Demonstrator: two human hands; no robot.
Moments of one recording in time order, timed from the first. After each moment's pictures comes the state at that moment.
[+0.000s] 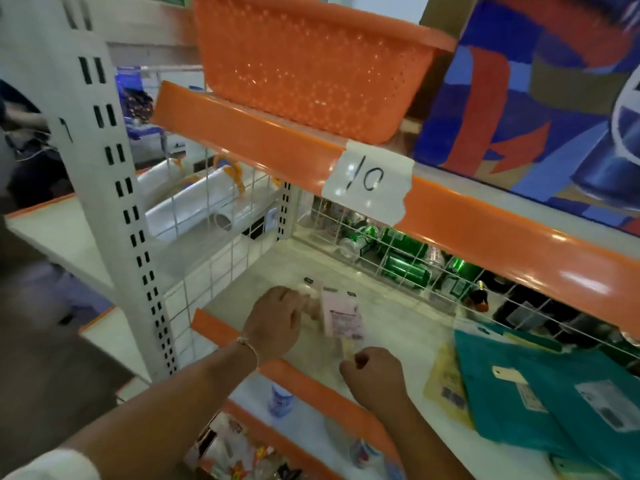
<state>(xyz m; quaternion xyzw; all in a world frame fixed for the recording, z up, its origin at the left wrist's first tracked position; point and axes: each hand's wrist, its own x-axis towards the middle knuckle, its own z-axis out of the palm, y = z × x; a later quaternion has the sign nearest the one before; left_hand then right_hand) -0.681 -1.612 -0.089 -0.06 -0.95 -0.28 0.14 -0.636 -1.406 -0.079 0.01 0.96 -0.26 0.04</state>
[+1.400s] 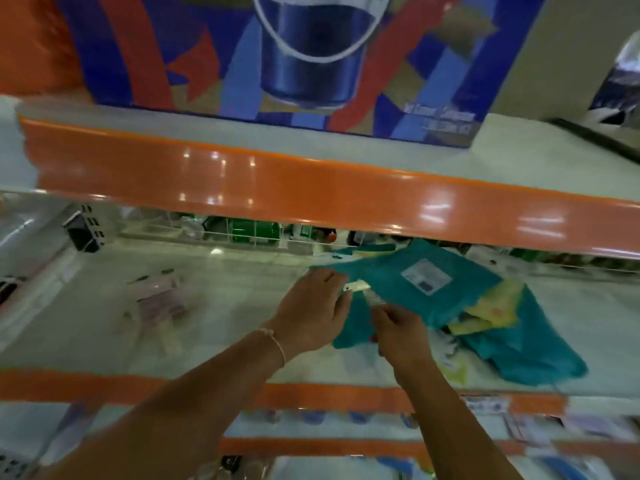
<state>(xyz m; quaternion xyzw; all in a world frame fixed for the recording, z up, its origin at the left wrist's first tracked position) -0.632 -1.339 -0.016 -0.39 -0.87 -0.29 0.07 -0.549 -1.194 -0.038 0.31 0.79 -0.52 -0.14</state>
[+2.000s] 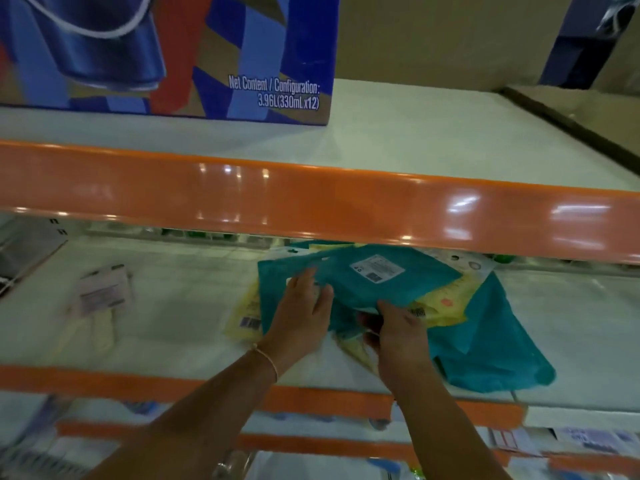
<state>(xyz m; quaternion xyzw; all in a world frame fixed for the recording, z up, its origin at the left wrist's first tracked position) -0.586 -1.224 -0.027 -0.16 -0.86 -0.48 -0.05 -0.519 -1.096 -0.023 0.37 0.52 -0.76 -0.13</state>
